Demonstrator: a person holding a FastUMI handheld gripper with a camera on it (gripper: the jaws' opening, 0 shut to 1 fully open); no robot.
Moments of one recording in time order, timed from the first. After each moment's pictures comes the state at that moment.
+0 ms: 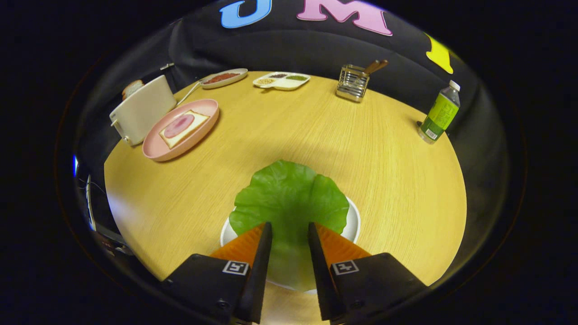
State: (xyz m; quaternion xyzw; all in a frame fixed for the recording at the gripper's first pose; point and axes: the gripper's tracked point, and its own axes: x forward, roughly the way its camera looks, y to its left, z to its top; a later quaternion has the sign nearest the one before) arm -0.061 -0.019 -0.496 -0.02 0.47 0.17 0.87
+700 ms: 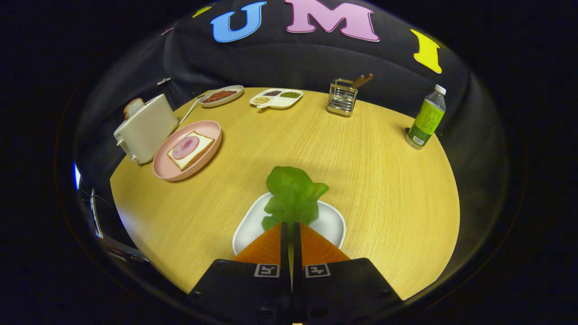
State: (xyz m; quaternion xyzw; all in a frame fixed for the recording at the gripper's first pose) arm -0.053 -0.022 -0.438 0.01 0.44 0.16 0.89
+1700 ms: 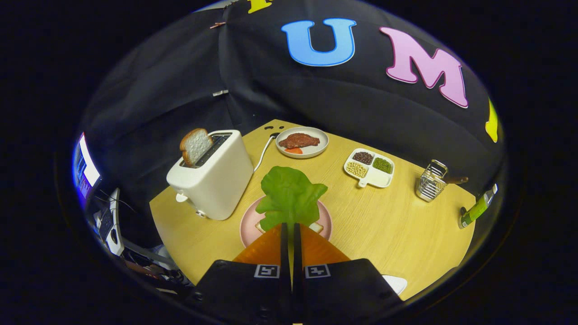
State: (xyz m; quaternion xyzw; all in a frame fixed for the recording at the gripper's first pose) arm 0.020 0.227 -0.320 -0.01 0.38 0.29 0.88
